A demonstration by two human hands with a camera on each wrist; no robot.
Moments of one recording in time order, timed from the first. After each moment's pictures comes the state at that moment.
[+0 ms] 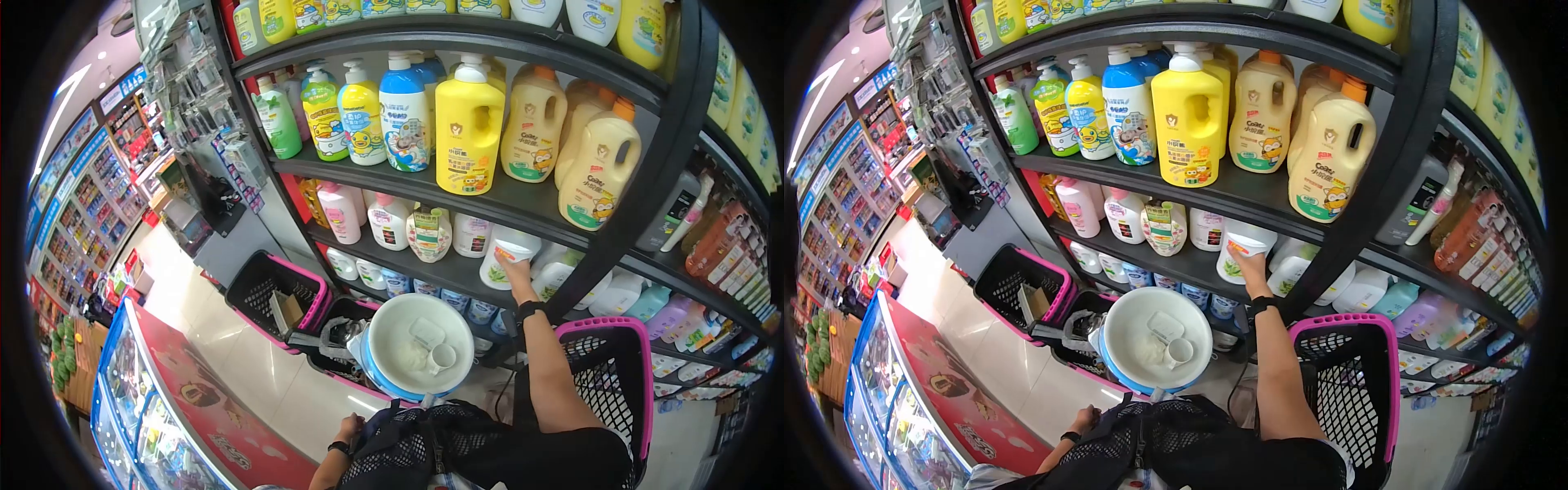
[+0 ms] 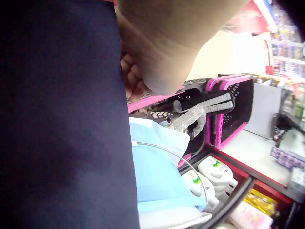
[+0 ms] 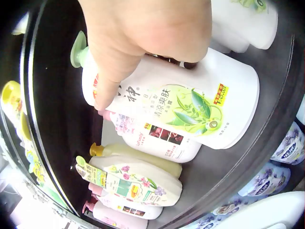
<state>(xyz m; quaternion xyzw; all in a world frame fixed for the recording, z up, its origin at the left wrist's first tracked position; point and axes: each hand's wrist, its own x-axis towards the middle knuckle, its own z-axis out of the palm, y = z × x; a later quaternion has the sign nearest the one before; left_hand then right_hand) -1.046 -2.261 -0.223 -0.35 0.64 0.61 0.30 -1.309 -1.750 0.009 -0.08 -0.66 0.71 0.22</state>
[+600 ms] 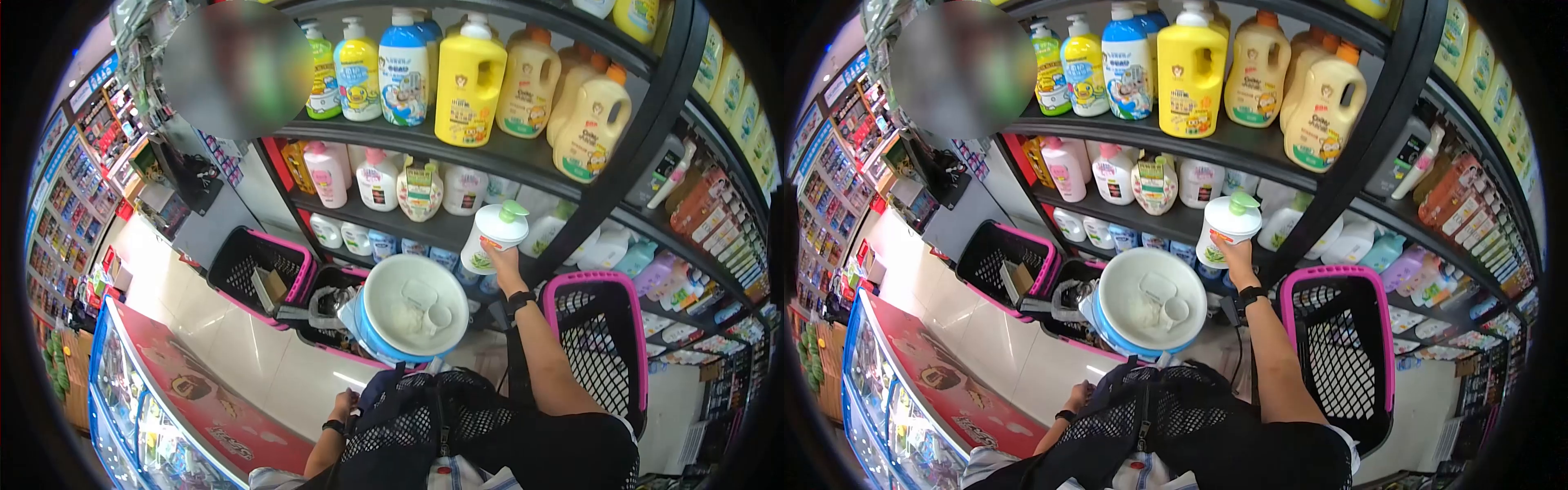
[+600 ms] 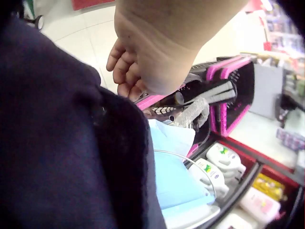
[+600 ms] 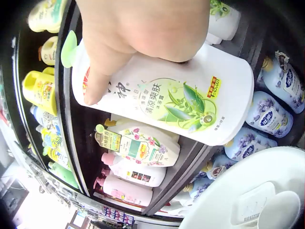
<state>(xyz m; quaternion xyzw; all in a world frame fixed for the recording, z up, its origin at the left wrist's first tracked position) -1.034 -2.290 -0.224 -0.33 0.66 0.59 0.33 -1.225 -1.808 0.002 -0.09 -0.64 0.73 0.21</state>
